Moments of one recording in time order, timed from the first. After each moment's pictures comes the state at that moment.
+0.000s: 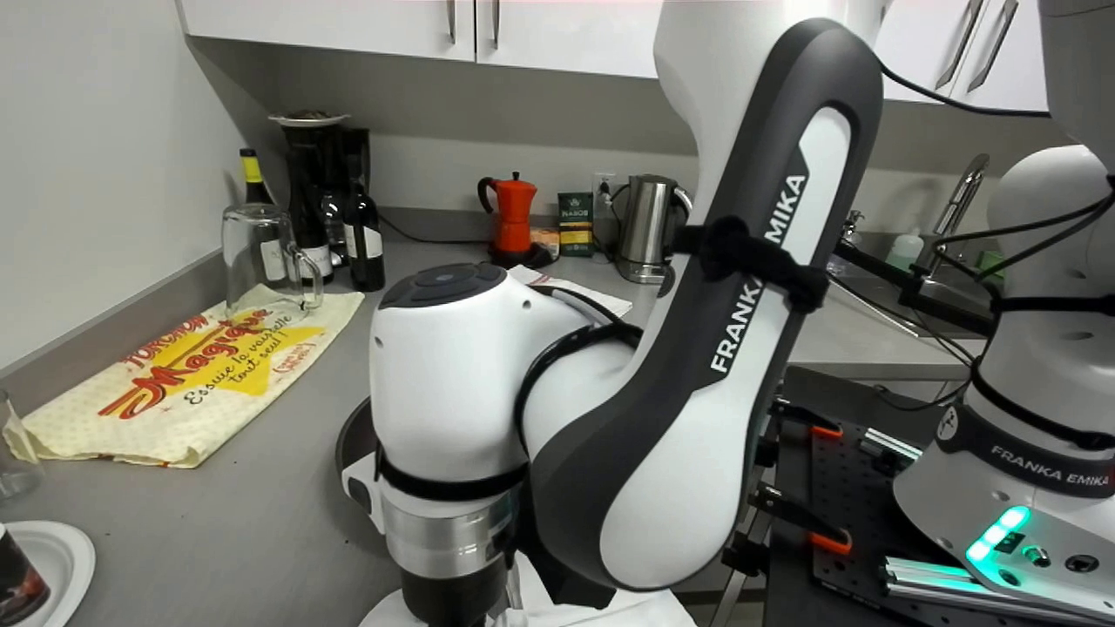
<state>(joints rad) 0.46 0.61 0.22 -2.17 -0.06 2.78 0.07</state>
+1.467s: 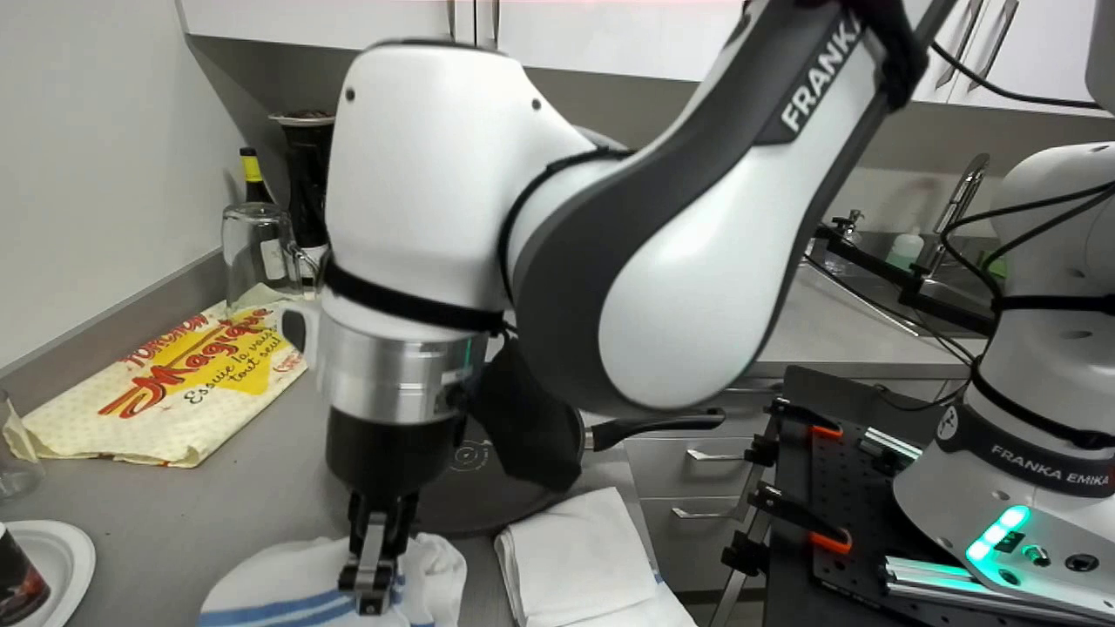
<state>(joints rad) 0.42 0.39 0.25 -2.18 -0.04 2.76 0.08</state>
